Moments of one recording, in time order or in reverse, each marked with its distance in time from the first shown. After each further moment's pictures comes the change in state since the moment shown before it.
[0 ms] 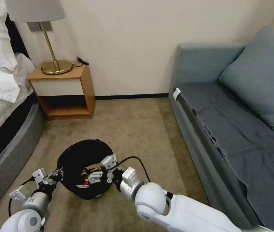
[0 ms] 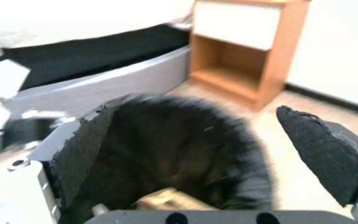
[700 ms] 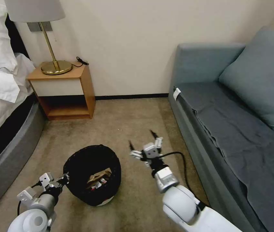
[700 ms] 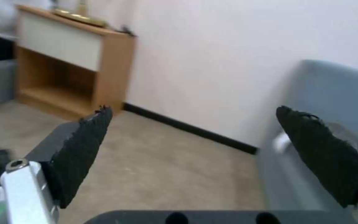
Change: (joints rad) left arm 0.003 -0.025 0.047 -0.007 -0.061 0.056 -0.124; right arm -0.417 -0.066 0.442 0.154 -0.435 0.045 0.172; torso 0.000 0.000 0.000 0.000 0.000
